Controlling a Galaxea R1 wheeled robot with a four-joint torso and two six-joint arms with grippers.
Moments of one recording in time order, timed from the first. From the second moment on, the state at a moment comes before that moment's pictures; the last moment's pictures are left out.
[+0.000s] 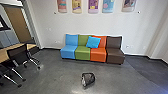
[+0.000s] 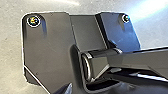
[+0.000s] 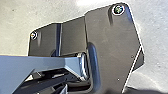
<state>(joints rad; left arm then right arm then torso) 1.56 3.04 -2.68 0.15 -0.17 0.01 -1.65 2.99 -2.63 0.04 0.32 0.02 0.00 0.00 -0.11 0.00</state>
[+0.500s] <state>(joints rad) 1.55 3.04 -2.68 0.15 -0.17 0.00 -1.64 3.00 -2.63 0.04 0.32 0.02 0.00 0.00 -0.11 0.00</state>
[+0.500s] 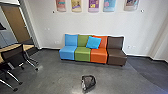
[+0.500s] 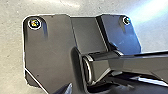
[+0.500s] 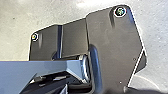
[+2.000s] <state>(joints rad) 1.55 3.03 -2.68 0.15 -0.17 0.00 -1.64 3.00 -2.64 0.04 0.32 0.02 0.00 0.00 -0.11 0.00</state>
